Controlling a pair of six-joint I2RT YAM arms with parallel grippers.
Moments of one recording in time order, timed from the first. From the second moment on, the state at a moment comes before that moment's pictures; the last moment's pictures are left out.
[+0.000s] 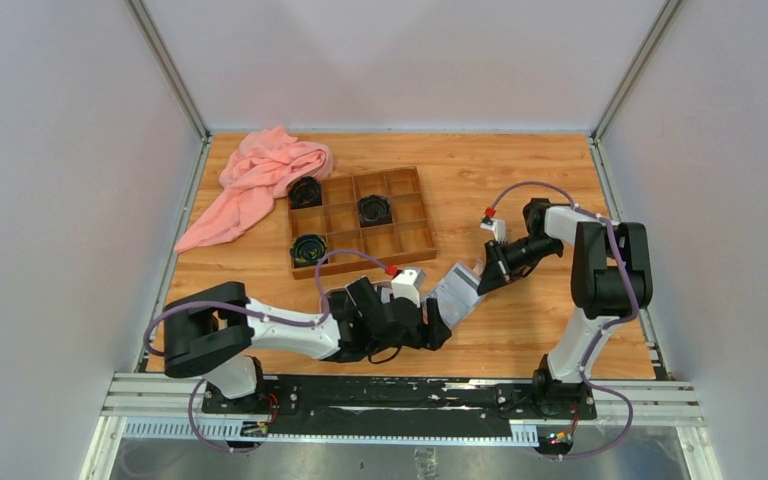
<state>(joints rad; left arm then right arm) -1.29 1.57 0.67 0.34 -0.30 -0.94 0.00 1.83 1.04 -0.94 -0.87 -0.59</state>
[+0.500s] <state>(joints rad) -1.24 1.30 0.60 0.34 -0.34 -0.57 -0.02 1.63 1.04 -1.01 -0.83 -0.82</state>
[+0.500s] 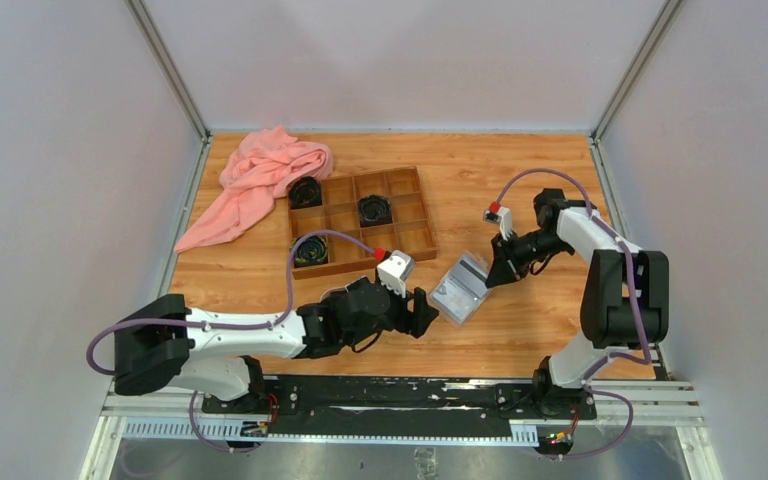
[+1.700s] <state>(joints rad) -0.87 1.42 0.57 0.54 0.35 -0.33 -0.02 1.35 1.03 -1.30 -1.00 -1.32</state>
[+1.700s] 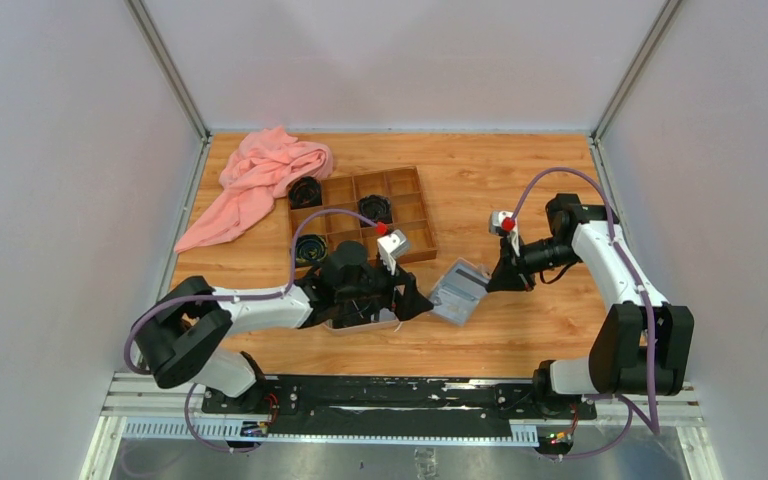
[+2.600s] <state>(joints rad) -0.87 1.67 0.55 1.01 0.62 -0.68 -0.02 1.42 1.04 -1.25 -0.99 -1.22</state>
